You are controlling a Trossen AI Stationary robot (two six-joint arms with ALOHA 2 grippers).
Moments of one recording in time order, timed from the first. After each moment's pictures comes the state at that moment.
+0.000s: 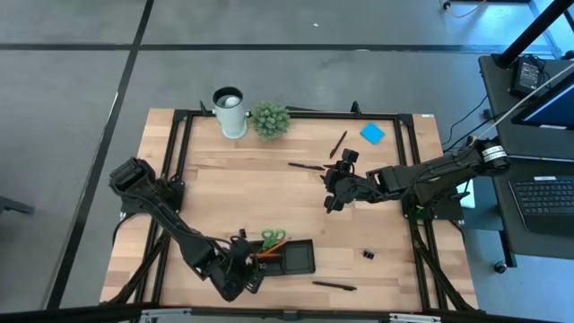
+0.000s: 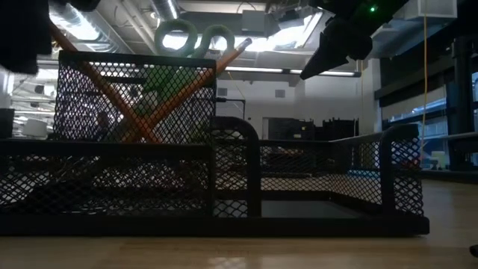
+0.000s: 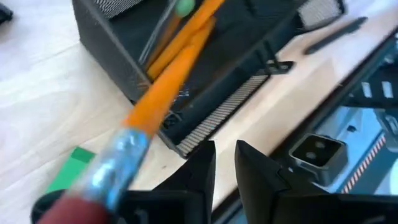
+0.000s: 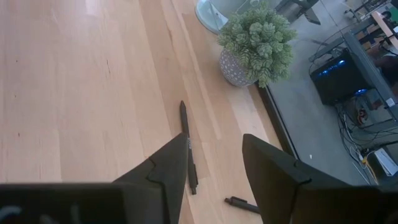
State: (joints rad) left arm -0.75 1.76 1.19 -0.48 -0.36 -1.76; right arm 0.21 1.35 0.94 -0.41 0.73 0.02
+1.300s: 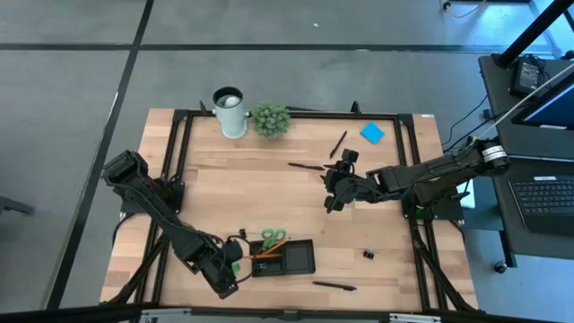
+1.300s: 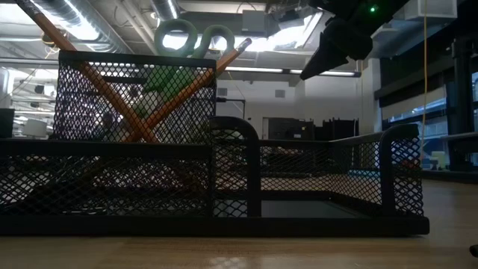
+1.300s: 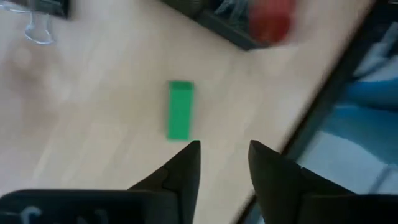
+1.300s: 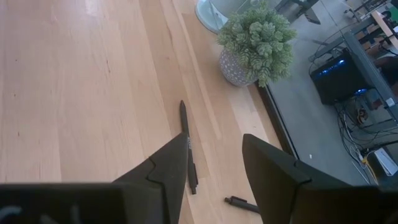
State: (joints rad) left arm -0.77 1.67 1.15 -0.73 -0.06 -1.34; right arm 0.21 1.35 0.94 -0.41 0.73 0.02
